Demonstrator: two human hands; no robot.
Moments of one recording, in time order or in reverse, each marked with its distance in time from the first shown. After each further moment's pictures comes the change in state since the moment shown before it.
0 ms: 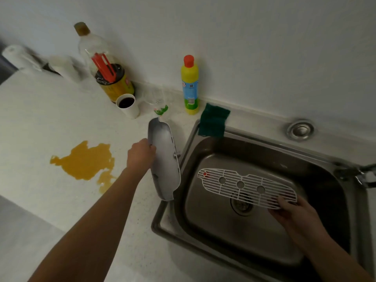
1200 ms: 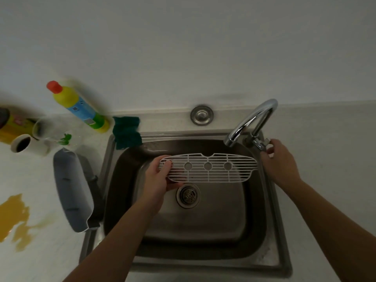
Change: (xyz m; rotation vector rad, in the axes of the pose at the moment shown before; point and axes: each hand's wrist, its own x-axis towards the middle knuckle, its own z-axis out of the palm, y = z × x) left_hand -0.175 0.236 0.119 -1.119 -0.493 0.029; right_hand 0.075 -0.107 -0.176 -0.914 0.382 -0.541
